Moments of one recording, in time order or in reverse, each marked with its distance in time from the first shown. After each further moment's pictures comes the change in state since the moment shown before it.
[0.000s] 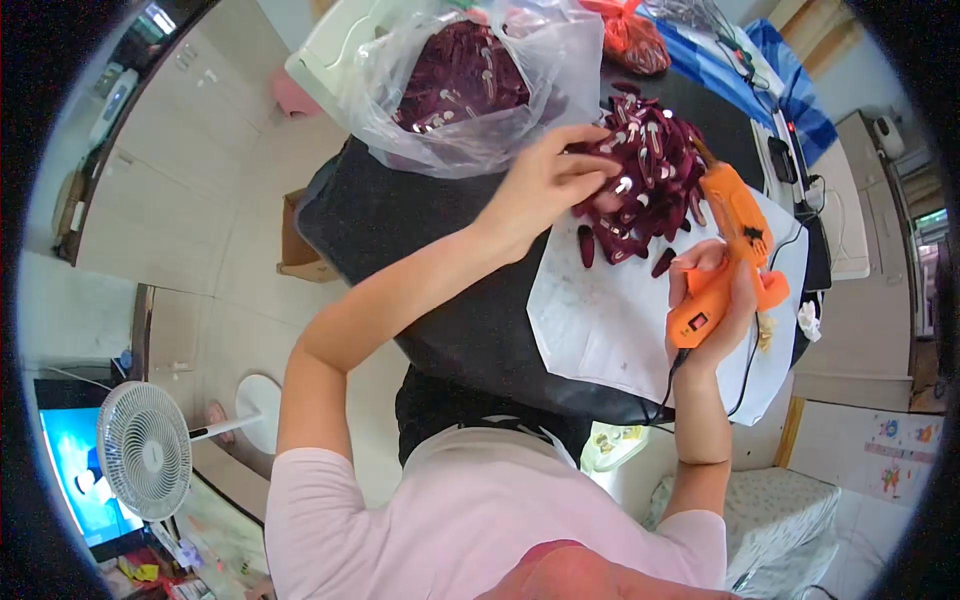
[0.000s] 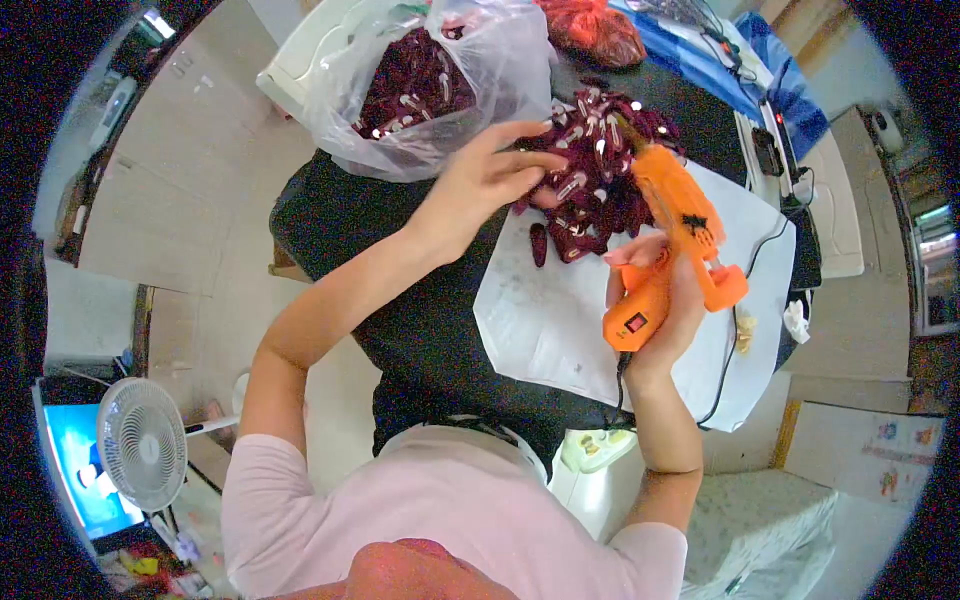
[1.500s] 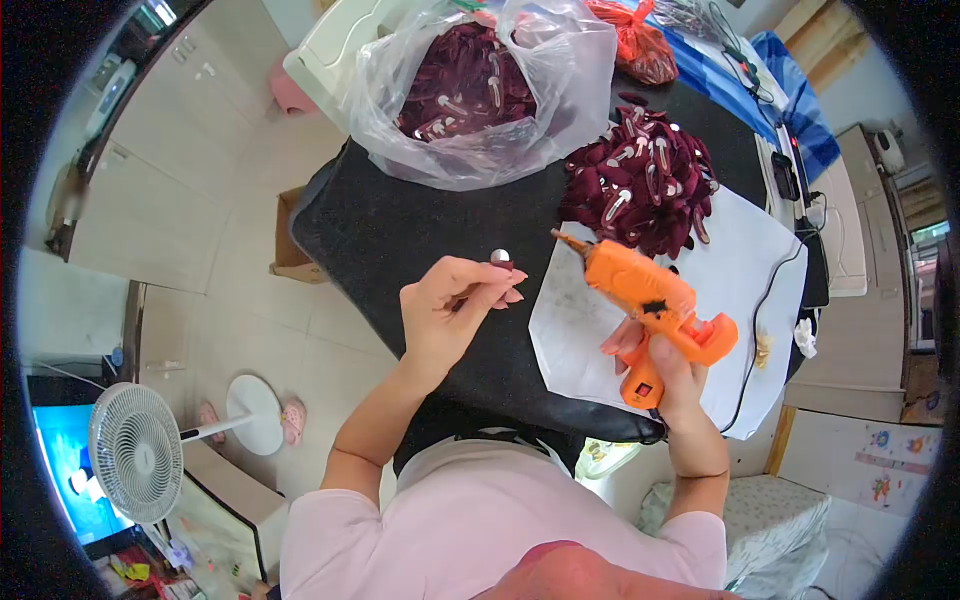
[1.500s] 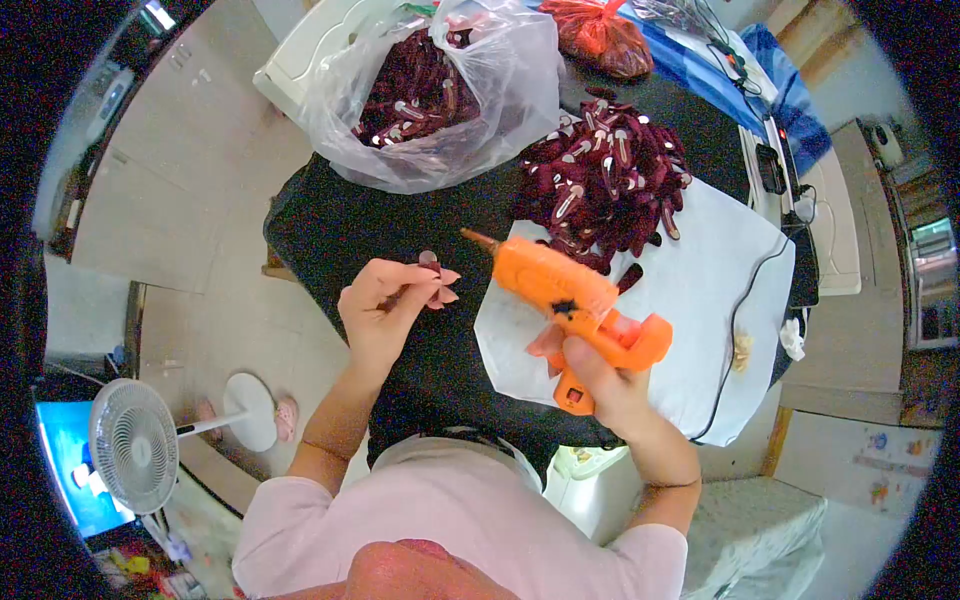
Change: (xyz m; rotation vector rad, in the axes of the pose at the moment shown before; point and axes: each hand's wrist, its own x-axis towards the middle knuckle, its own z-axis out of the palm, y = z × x) left_hand -0.118 -0.019 -0.019 0.236 0.395 0.323; right_hand -0.029 0.002 0.003 -0.290 -0.373 0.301
